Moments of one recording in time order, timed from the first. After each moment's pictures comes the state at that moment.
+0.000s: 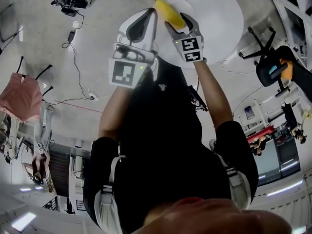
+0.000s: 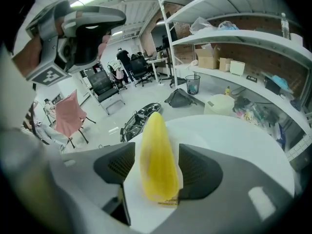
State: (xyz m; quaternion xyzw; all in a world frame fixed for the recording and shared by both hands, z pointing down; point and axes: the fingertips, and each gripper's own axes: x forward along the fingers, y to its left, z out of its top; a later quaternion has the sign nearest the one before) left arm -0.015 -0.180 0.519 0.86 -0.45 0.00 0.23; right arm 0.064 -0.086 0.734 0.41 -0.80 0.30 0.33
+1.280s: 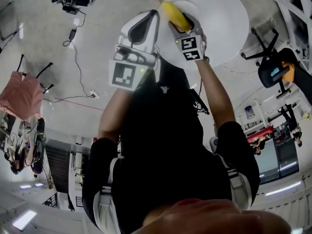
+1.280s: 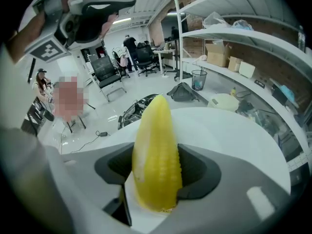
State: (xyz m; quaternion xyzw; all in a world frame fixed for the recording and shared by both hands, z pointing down) left arm -0.027 -0.183 0.539 0.86 -0.44 0.00 0.25; right arm 0.060 -0.083 0.772 0.38 -0.79 0.26 0.40
